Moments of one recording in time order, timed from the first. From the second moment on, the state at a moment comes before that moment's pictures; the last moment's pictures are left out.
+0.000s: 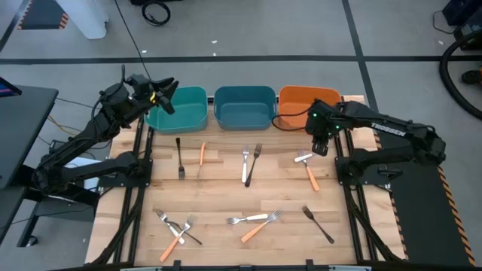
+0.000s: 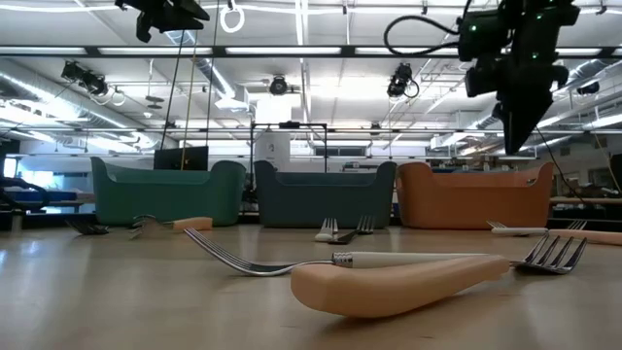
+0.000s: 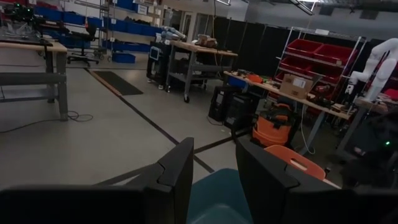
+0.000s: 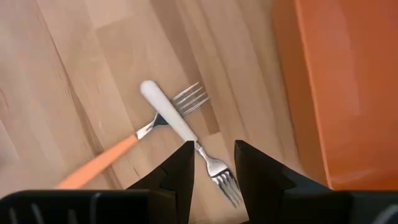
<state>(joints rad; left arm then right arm) 0.65 0.73 0.86 -0.10 -0.16 -0.21 -0.53 1.05 0.86 -1.12 -0.05 -0.18</state>
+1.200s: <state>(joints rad) 0.65 0.73 0.86 -0.16 -0.16 -0.21 -0.26 1.36 0.80 -0.92 -0.03 -0.19</state>
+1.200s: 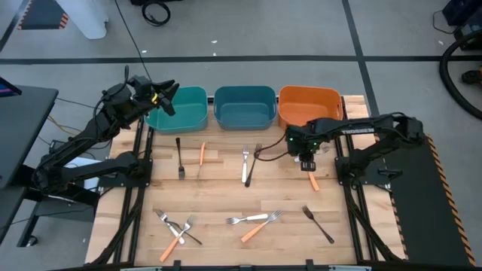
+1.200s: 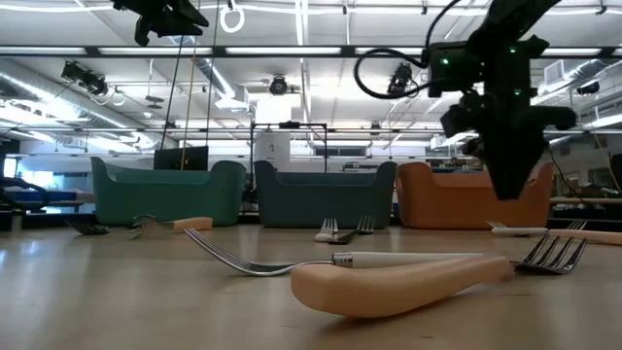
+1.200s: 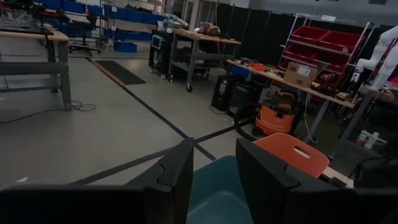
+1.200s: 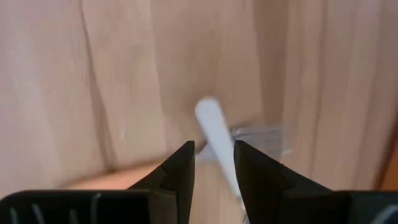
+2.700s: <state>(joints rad) 0.65 0.73 0.86 -0.22 -0.16 -0.21 -0.23 1.54 0.82 -0.84 -0.01 -0.23</state>
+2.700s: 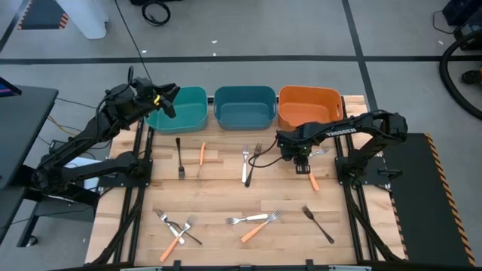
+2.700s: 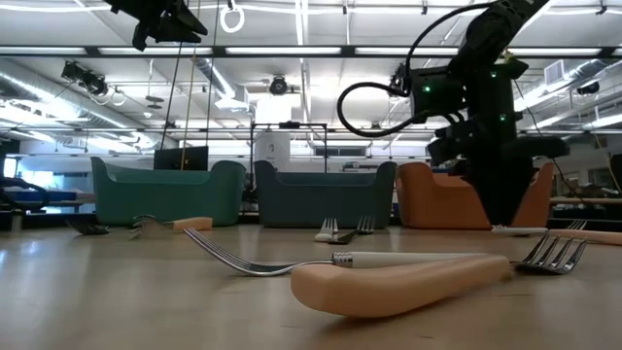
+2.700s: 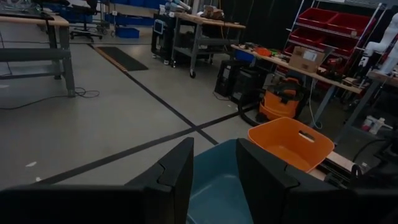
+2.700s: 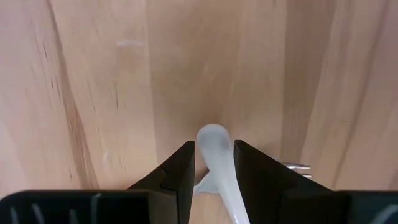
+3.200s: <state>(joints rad) 0.65 0.73 0.86 -0.22 -0.16 -0.21 -0.23 1.53 0.74 -0.80 0.02 -0.23</state>
